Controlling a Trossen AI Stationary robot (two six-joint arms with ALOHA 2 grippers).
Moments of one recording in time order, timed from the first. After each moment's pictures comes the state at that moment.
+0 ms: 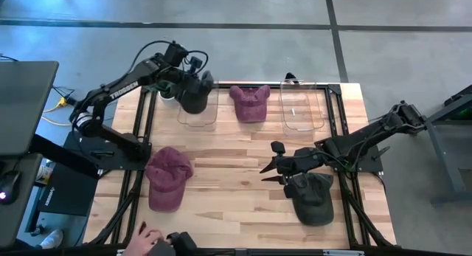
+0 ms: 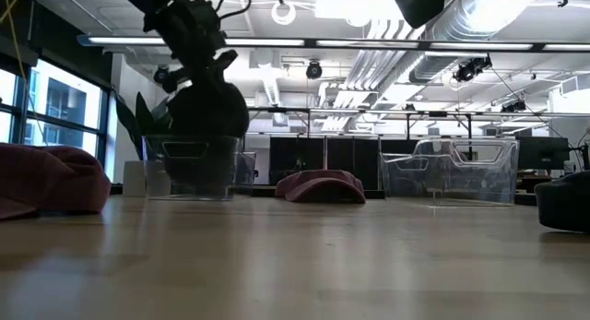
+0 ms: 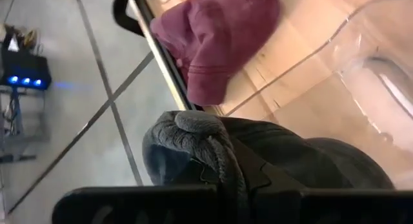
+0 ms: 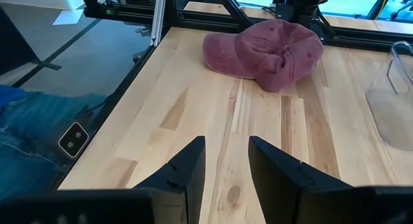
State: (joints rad) left arm 0.82 1.41 1.25 -0.67 0.30 1.44; right arm 0.37 1.25 0.83 -0.02 0.11 0.09
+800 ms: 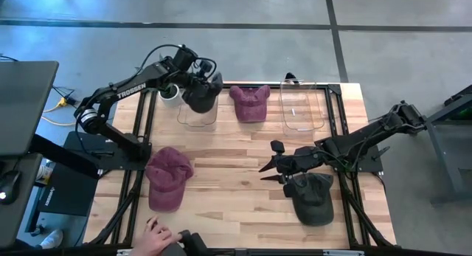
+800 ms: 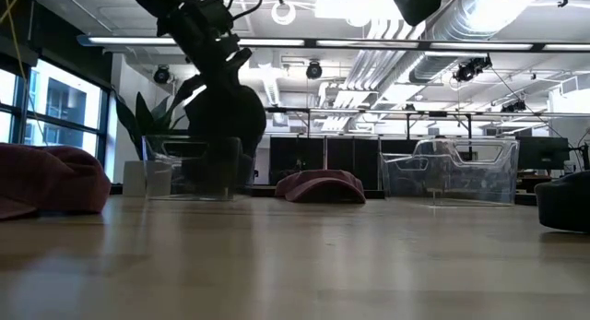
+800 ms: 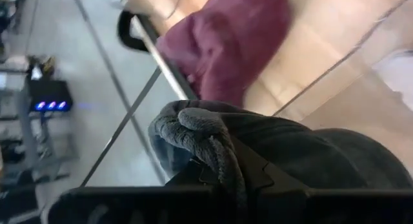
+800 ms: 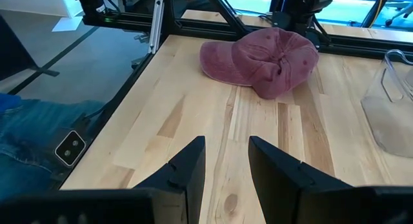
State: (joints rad) left arm 0.75 1.46 1.25 -0.55 0.22 1.49; right arm 0.36 1.25 0.84 0.00 0.11 0.08
